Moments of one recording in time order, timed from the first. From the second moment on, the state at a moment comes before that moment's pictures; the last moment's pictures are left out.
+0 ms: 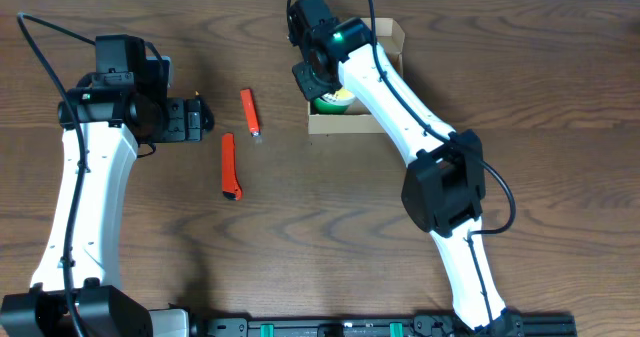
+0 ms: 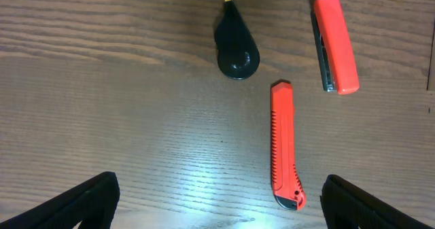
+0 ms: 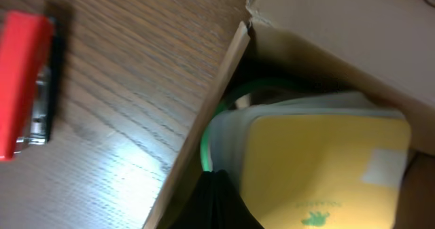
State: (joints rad) left arm 0.07 1.52 1.34 -1.00 0.02 0.04; right arm 0.55 2.38 2.24 -1.08 0.06 0.09
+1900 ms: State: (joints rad) left arm 0.07 1.52 1.34 -1.03 0.10 -0.06; right arm -0.15 2.22 2.61 -1.38 0.16 0.15
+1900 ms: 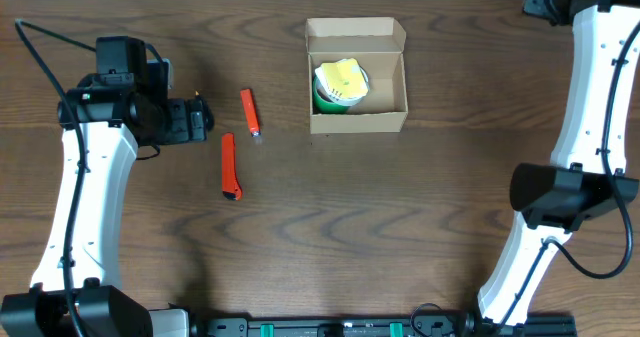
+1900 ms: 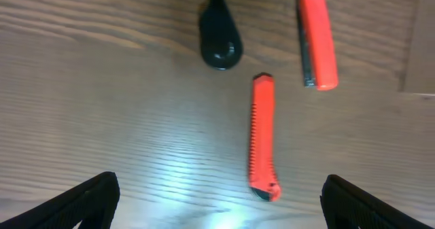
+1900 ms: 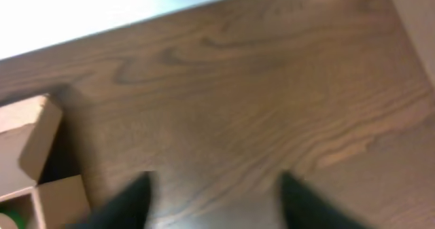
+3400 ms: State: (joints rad) left arm -0.18 2.18 1.85 -1.15 0.08 -0.30; right arm -0.16 2.22 2.46 -1.38 0.15 0.15
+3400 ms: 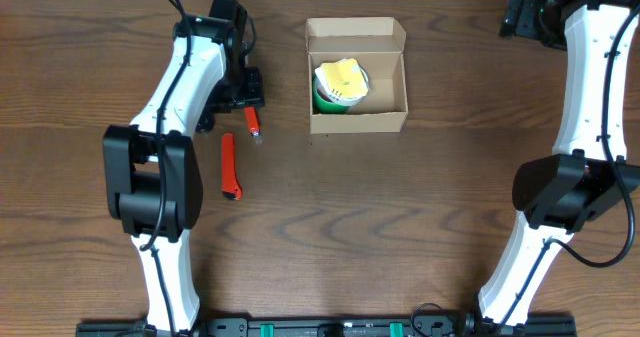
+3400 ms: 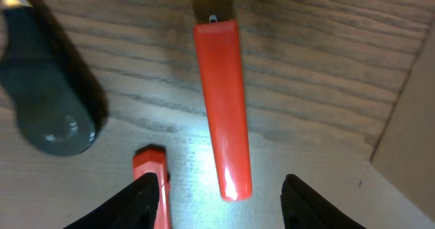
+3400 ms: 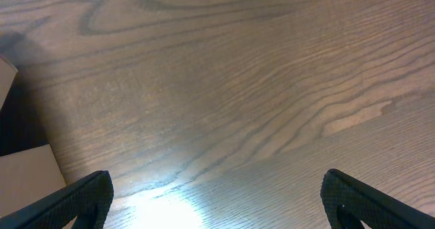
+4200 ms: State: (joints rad) left arm -0.20 2.29 1.85 -1.08 0.08 -0.42; right arm -0.16 2.22 2.46 -1.38 0.15 0.15
